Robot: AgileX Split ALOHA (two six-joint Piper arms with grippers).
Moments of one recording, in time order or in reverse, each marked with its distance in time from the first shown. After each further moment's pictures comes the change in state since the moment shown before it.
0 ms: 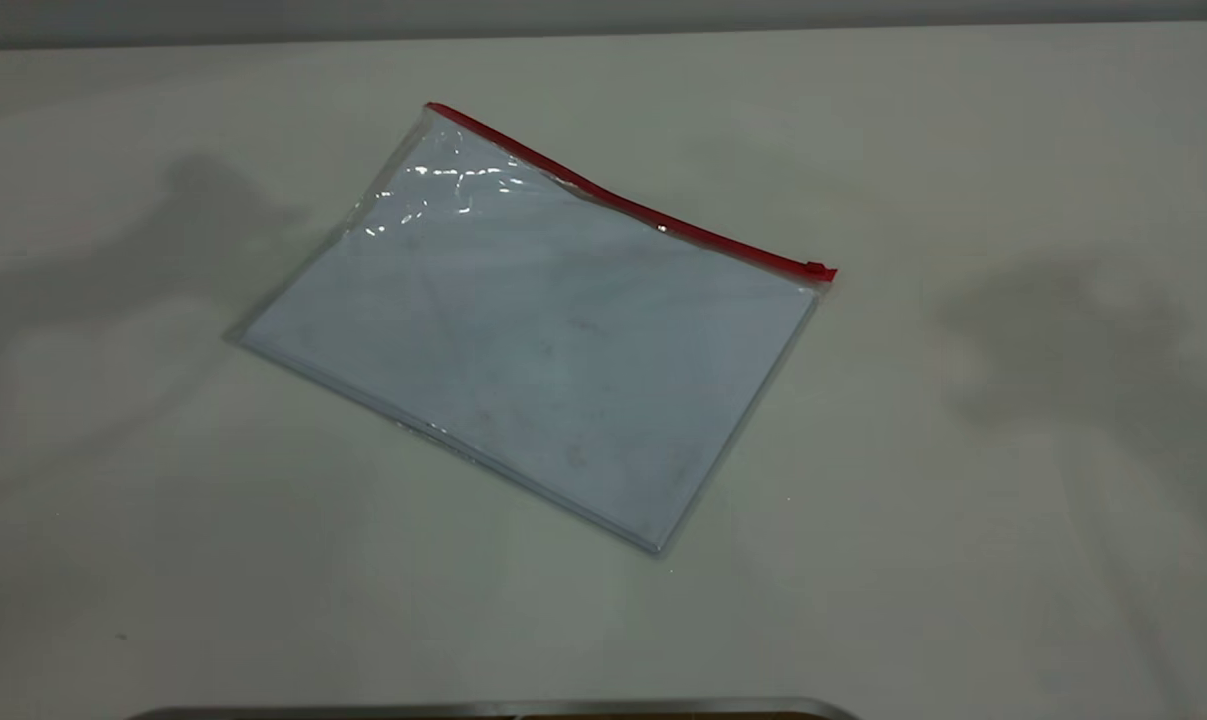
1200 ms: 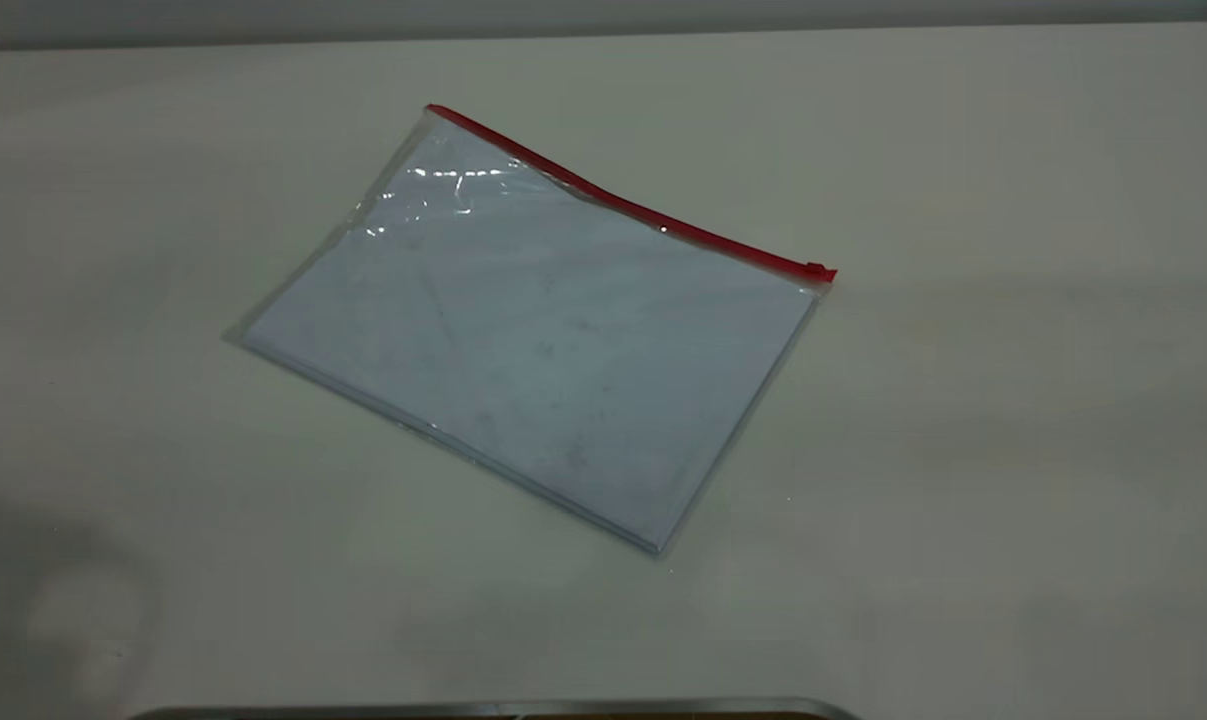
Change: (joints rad) left arm -0.106 -0.801 1.004 0.615 0.000 -0.454; right arm 0.000 -1.044 1.170 -0.291 -0.109 0.354
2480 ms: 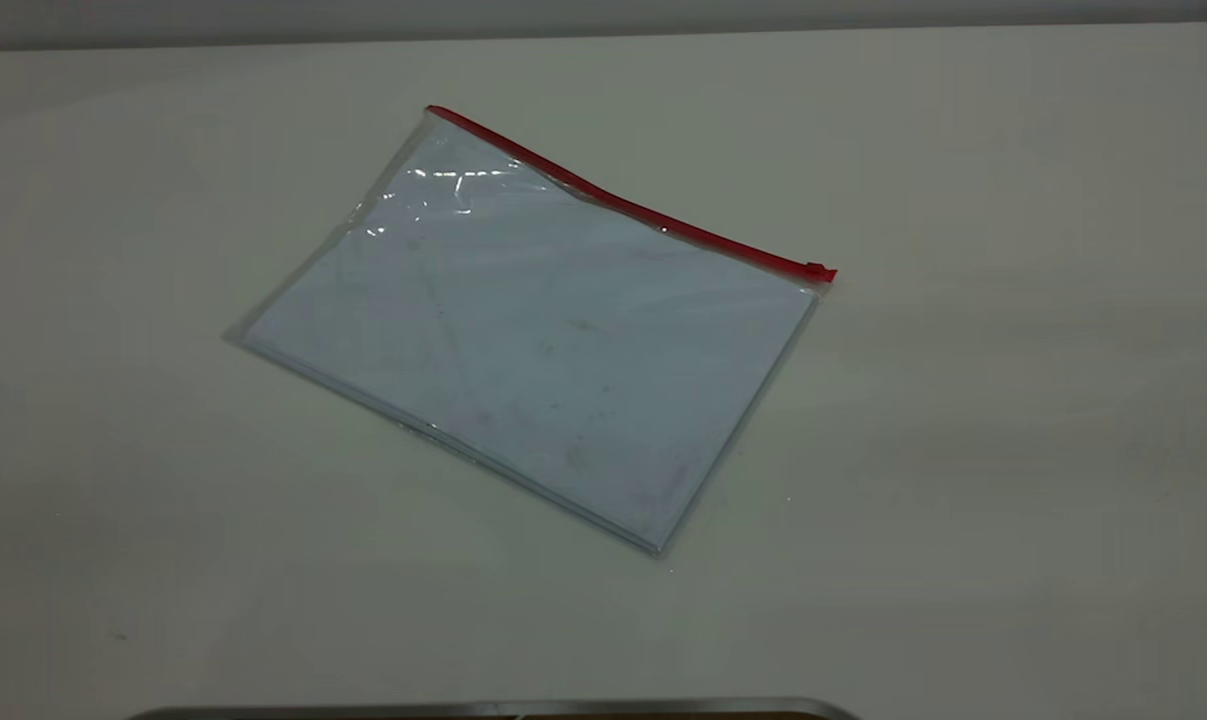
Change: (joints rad) left arm -0.001 -1.039 0.339 0.127 -0.028 -0.050; right arm -0.072 -0.292 0.000 0.000 -0.010 0.001
